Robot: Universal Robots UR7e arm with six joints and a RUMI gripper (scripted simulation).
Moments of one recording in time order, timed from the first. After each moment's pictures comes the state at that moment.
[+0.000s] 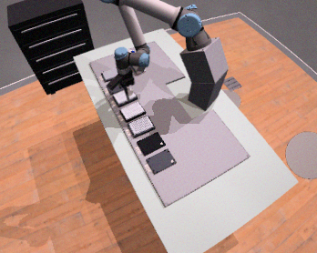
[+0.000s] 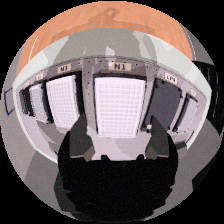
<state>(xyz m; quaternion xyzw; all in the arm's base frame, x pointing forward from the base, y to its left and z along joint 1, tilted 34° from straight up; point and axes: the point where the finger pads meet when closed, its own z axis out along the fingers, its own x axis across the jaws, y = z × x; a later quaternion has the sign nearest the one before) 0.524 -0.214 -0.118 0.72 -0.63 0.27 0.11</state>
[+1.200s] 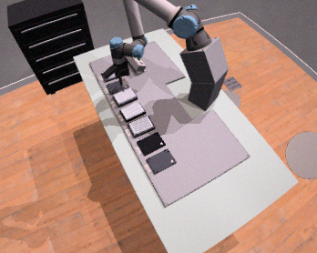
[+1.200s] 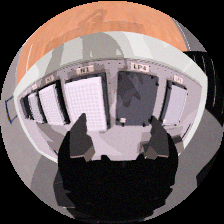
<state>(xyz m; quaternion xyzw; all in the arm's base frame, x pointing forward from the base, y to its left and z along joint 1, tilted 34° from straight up) 0.519 -0.268 -0.062 0.69 -0.66 0.28 0.09</state>
